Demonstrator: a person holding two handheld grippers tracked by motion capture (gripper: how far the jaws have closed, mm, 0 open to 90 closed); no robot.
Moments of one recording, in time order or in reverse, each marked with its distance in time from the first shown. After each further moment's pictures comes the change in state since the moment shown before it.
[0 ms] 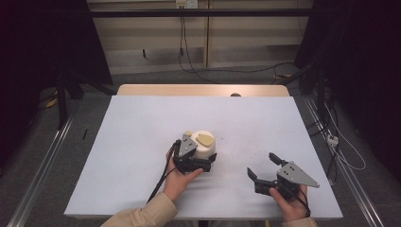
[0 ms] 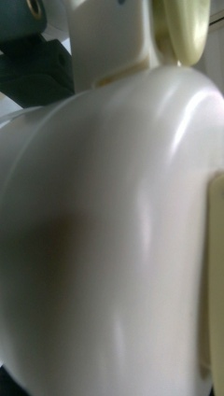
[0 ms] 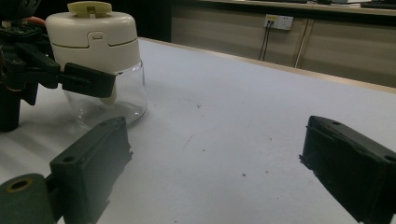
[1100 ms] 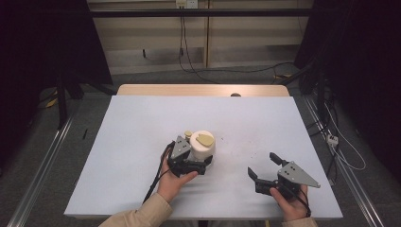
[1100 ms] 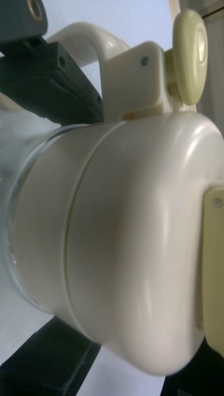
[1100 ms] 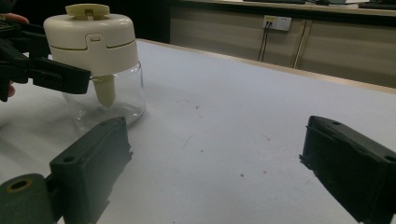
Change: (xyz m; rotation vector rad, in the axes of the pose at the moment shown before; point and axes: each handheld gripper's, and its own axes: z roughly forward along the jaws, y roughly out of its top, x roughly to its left) left arm 0.005 -0.001 -0.018 0.000 -0.036 -0.009; right arm -0.001 0.000 -0.001 -0.003 -0.002 0.005
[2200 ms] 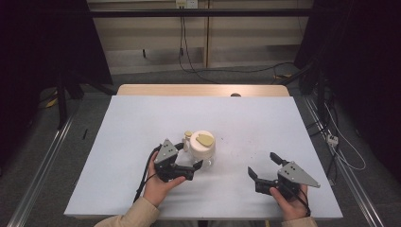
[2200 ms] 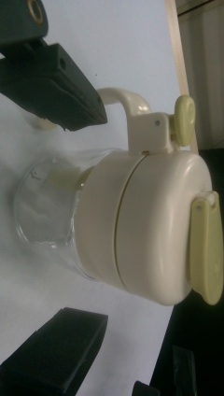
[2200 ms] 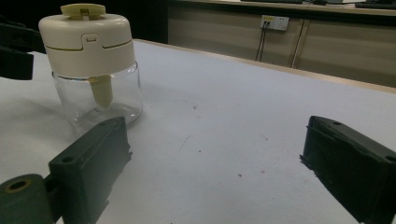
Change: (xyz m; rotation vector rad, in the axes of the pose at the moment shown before) left arm 0.009 -0.003 -0.038 -0.015 -0.055 -0.013; right arm -0.001 0.000 0.001 -0.001 -0.011 0.005
